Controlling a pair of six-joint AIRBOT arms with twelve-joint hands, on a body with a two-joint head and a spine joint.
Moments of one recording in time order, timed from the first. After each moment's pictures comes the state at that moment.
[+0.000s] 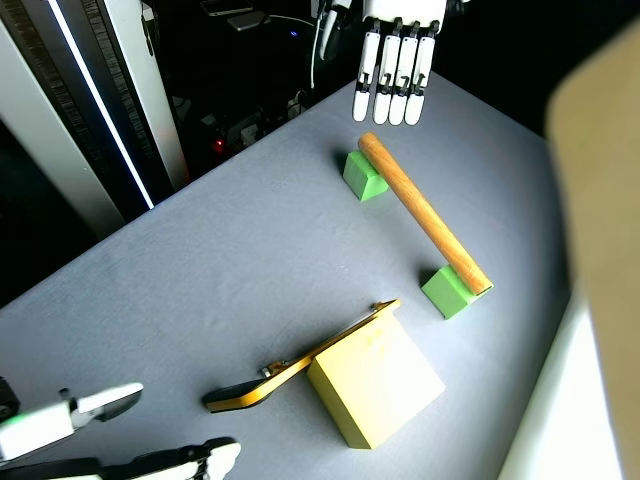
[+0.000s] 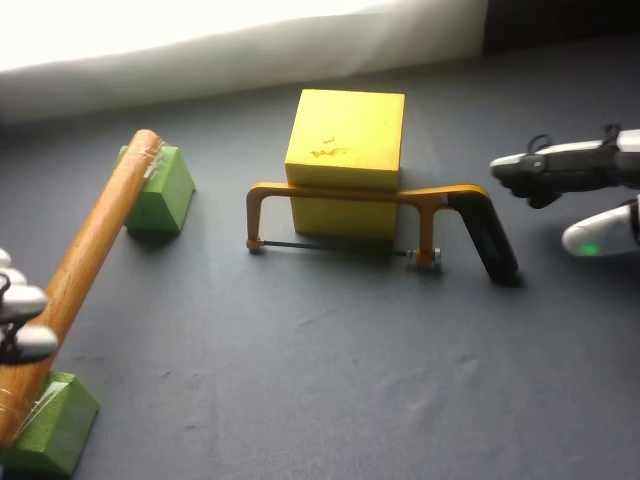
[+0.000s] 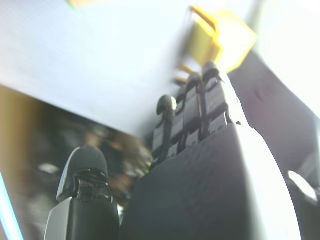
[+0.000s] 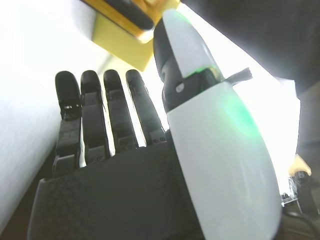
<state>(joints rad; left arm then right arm) 0.74 -0.15 0.73 1.14 -0.67 -0.01 -0.69 -1.25 1.86 -0.90 0.95 0.83</state>
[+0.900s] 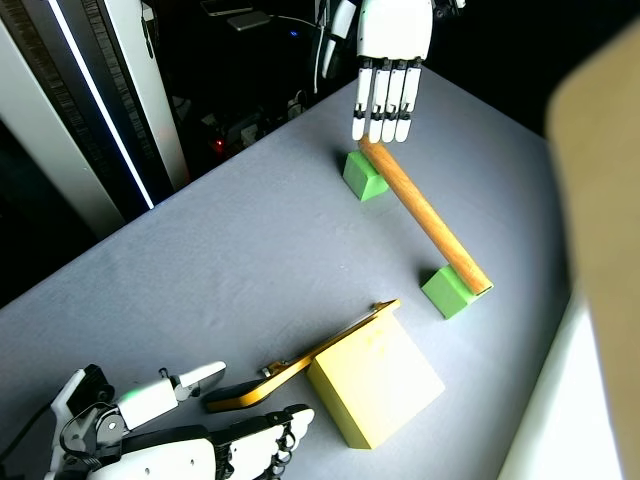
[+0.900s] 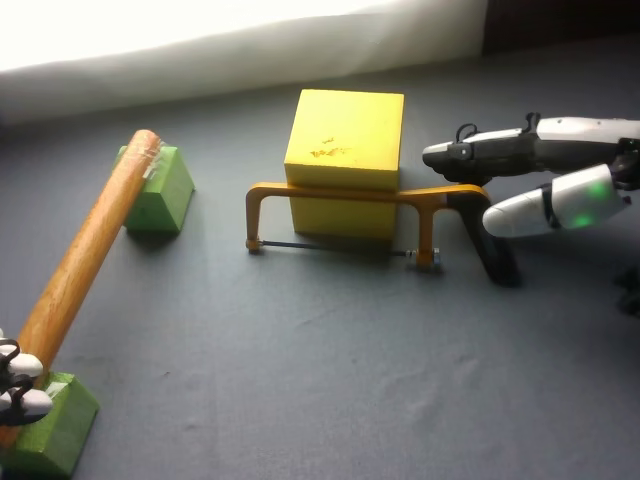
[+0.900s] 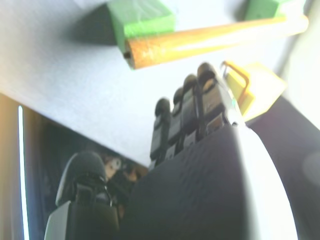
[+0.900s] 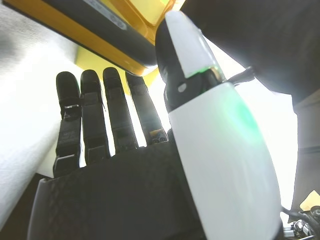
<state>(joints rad) 0.77 -0.20 0.65 1.23 -0.41 -0.09 -0.58 -1.38 1.93 -0.94 0.88 0.82</state>
